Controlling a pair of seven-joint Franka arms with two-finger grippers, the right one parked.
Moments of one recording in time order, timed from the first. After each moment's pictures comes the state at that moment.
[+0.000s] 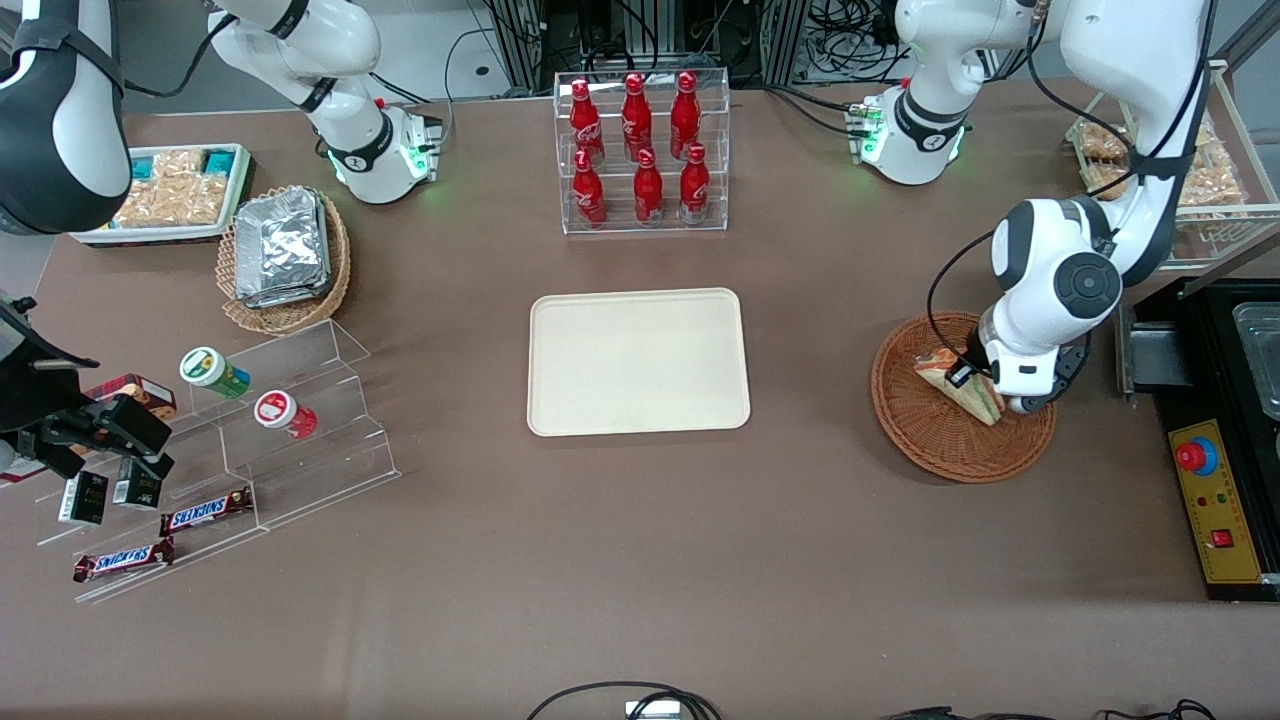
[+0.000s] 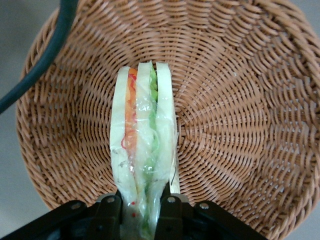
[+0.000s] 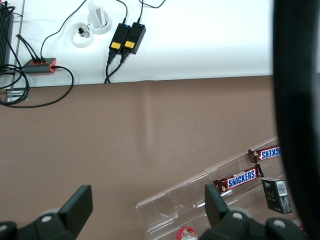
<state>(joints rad) -0.03 0.16 -0.03 -2.34 0.09 2.40 -0.79</state>
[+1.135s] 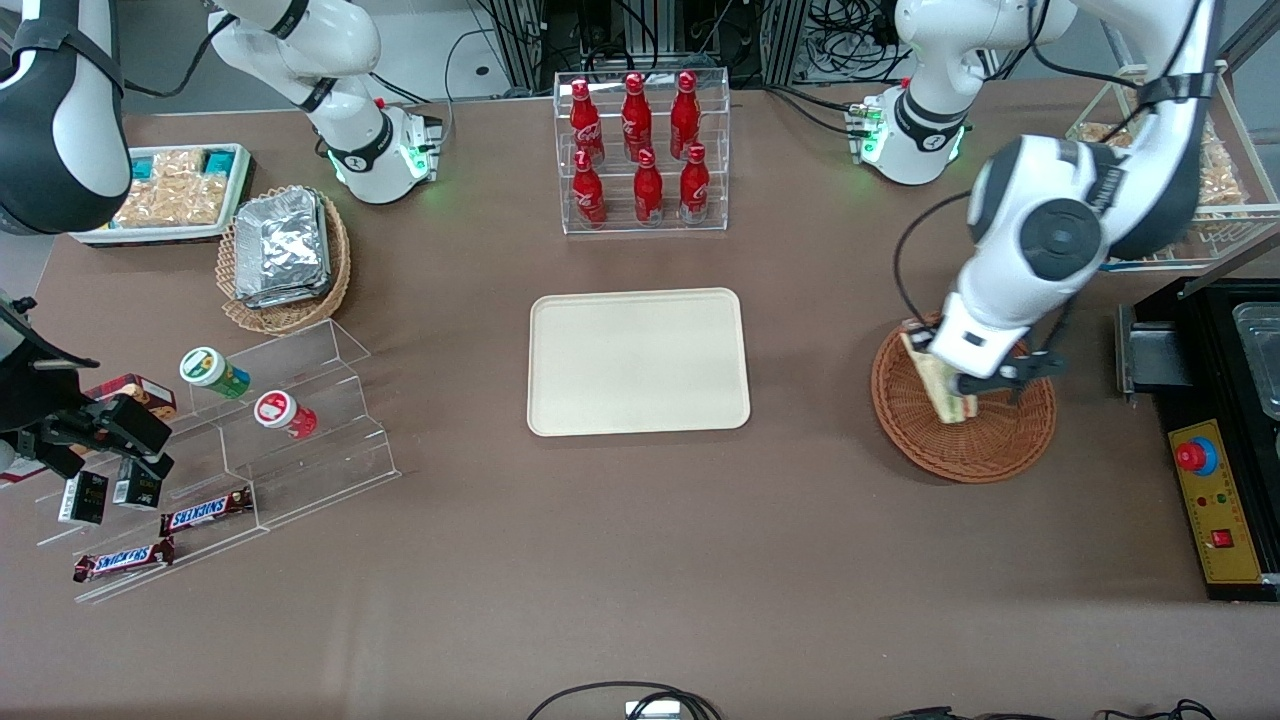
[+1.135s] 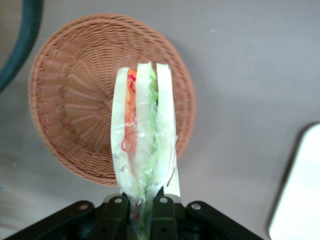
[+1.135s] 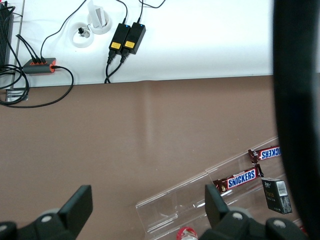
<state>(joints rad) -0.05 0.06 -0.27 -2.05 0.10 1.97 -0.51</state>
